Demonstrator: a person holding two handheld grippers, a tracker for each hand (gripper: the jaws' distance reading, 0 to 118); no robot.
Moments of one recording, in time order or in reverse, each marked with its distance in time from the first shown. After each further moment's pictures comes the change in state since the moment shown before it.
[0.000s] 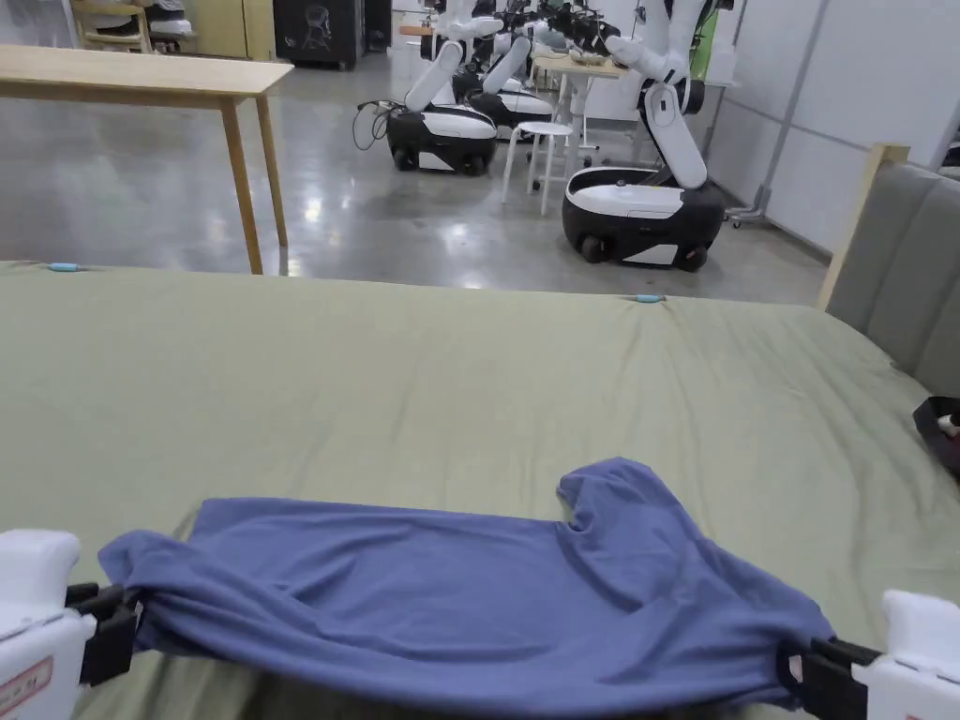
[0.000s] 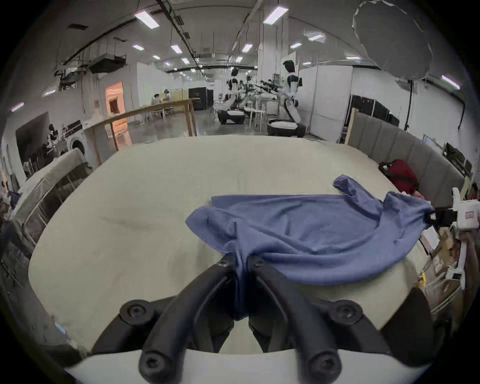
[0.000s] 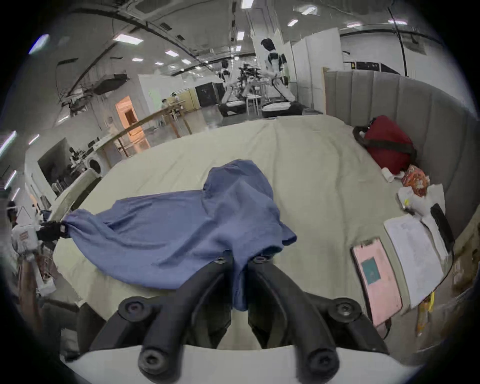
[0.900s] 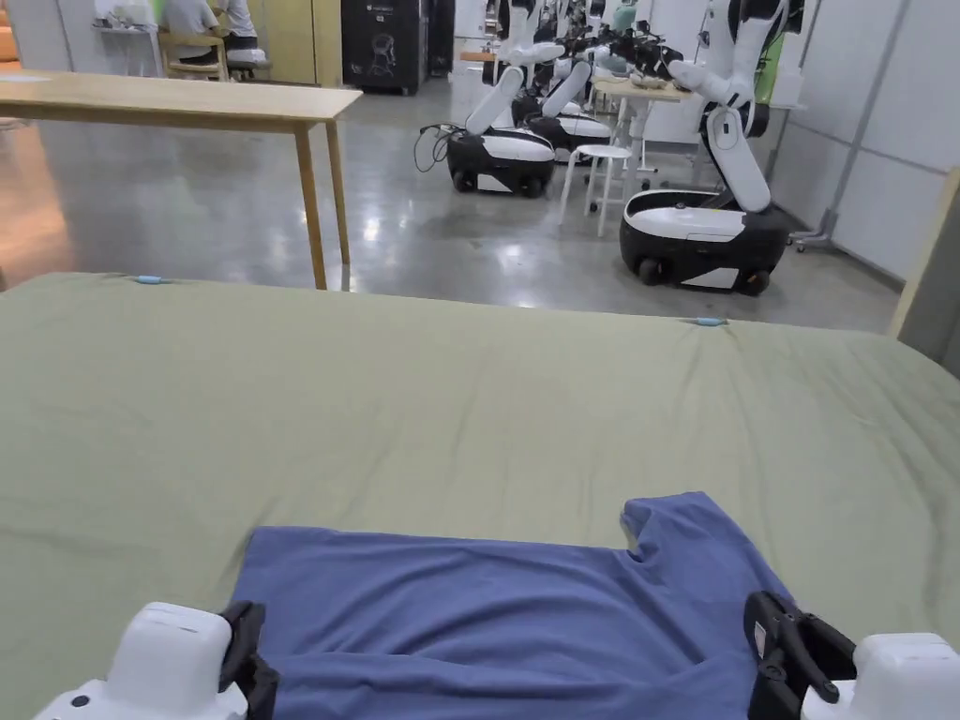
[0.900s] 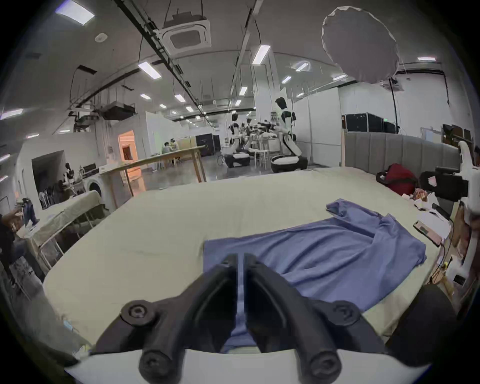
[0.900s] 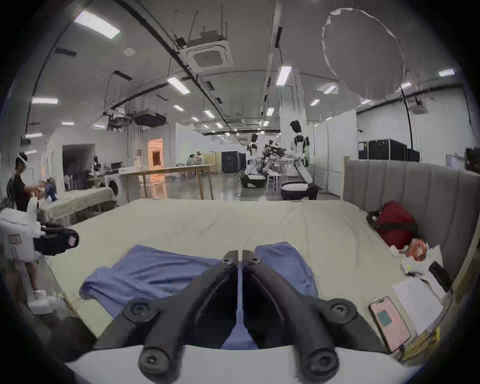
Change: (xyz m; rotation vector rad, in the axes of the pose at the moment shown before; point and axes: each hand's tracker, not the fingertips) left arm 0.068 -0.041 0.019 0.279 0.118 -0.111; right arm -0.122 -0.027 0.023 0.498 0.019 0.226
